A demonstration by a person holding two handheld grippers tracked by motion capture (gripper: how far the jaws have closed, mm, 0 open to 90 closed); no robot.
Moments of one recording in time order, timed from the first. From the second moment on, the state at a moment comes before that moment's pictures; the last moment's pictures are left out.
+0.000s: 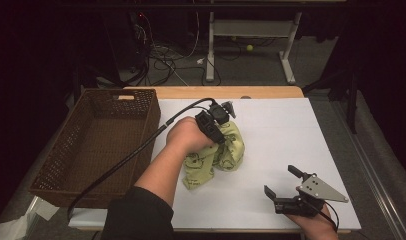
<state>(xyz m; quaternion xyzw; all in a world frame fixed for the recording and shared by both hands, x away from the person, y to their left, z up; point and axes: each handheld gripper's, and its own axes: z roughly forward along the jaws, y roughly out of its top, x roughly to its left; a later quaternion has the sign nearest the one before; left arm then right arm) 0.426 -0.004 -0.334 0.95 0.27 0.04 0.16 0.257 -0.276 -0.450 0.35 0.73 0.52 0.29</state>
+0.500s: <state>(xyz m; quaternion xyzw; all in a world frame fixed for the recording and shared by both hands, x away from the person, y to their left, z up) 0.429 -0.015 -0.386 0.95 0.28 0.01 0.15 0.258 -0.274 -0.452 0.34 0.73 0.52 0.28</state>
